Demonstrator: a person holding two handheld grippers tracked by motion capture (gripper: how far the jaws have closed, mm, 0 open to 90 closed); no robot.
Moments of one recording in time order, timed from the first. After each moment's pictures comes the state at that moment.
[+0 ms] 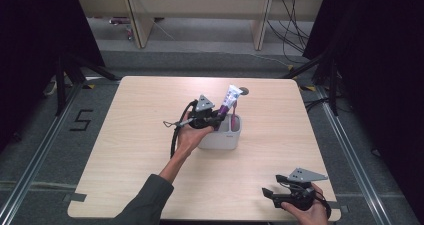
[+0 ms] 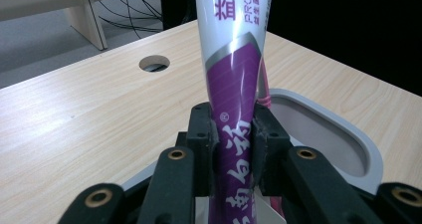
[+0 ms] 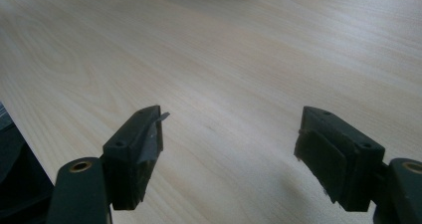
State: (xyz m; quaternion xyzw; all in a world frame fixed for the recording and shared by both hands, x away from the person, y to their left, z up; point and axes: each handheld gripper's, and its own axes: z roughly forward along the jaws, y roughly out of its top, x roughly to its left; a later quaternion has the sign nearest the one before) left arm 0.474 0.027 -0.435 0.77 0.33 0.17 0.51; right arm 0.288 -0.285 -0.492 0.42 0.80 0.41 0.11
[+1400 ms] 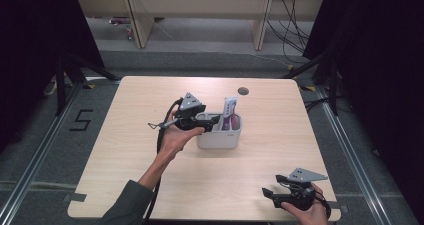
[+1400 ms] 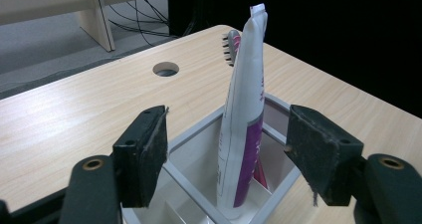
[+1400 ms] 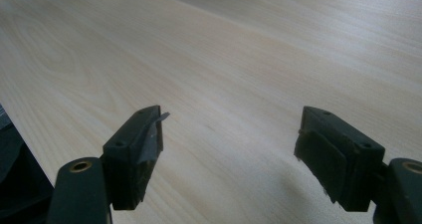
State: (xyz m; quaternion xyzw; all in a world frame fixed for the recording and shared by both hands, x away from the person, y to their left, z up) left arm 0.446 0.060 -0.400 0.76 0.35 0.17 0.52; right arm 0.288 -0.284 -0.492 0.42 0.80 0.41 0.10
